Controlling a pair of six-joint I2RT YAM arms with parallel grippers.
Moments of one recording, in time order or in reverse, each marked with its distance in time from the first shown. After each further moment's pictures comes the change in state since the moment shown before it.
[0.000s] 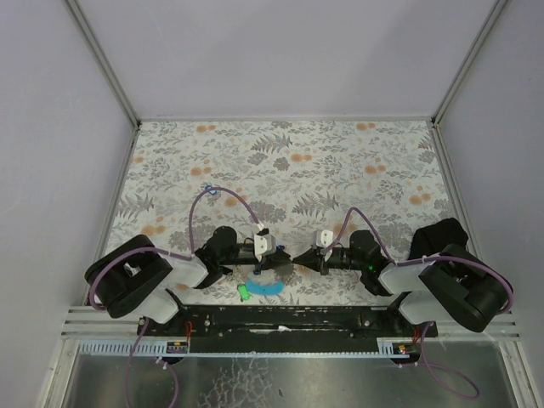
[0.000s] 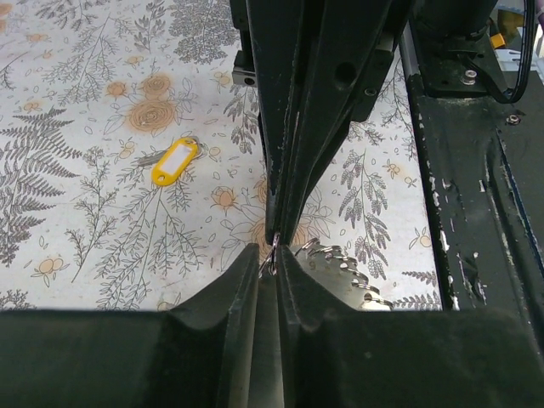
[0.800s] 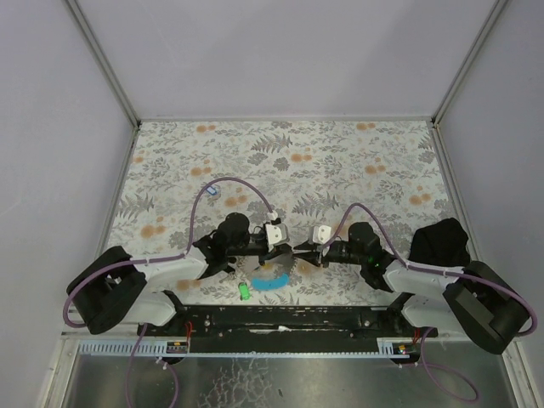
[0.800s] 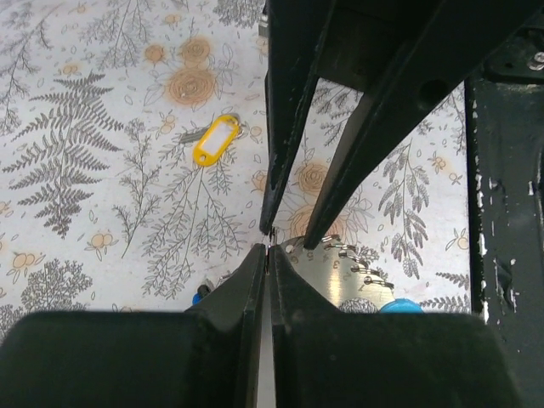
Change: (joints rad) left arm -0.026 -0.142 0.191 -0.504 -0.129 0.097; right arm -0.002 -0.151 0.091 -0.283 0.055 -0.117
